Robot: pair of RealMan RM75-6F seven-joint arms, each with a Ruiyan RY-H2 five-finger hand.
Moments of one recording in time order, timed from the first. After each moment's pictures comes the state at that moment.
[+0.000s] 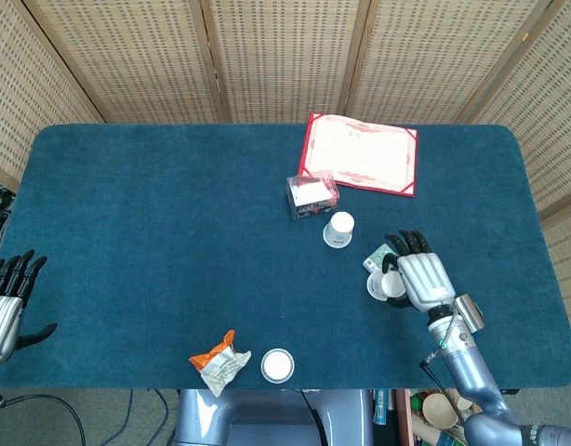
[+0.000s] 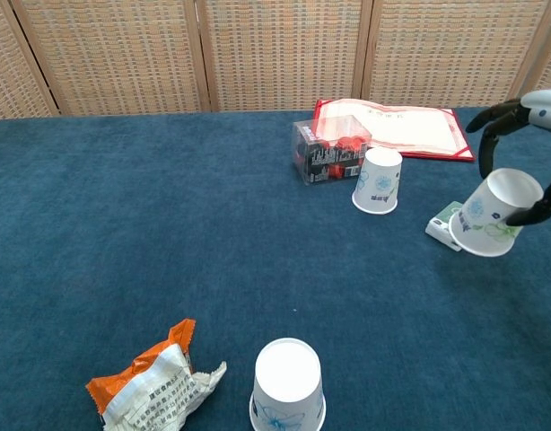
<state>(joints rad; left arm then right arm) -0.10 -1.11 -0.03 -1.63 1.50 1.47 0.15 0.49 -1.27 0.22 -1.83 -1.10 1.10 -0.48</state>
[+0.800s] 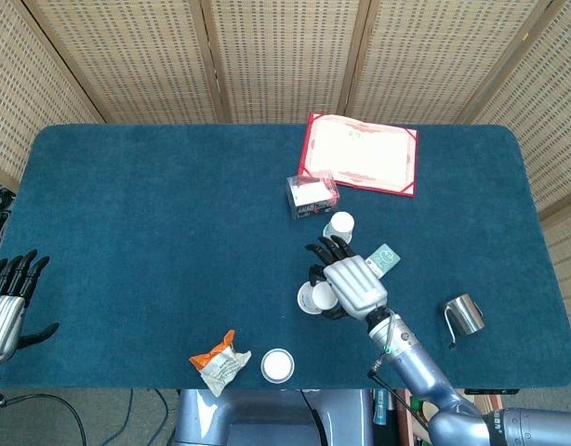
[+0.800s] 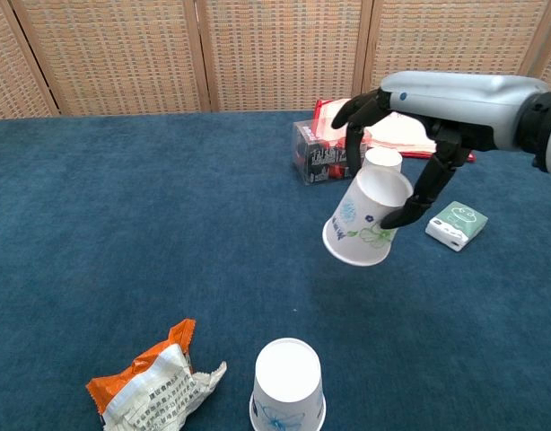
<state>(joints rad) -0.10 -1.11 -0.03 -1.63 1.50 1.46 0.14 0.67 -1.36 0.24 -2.01 -1.05 1.02 -0.58</state>
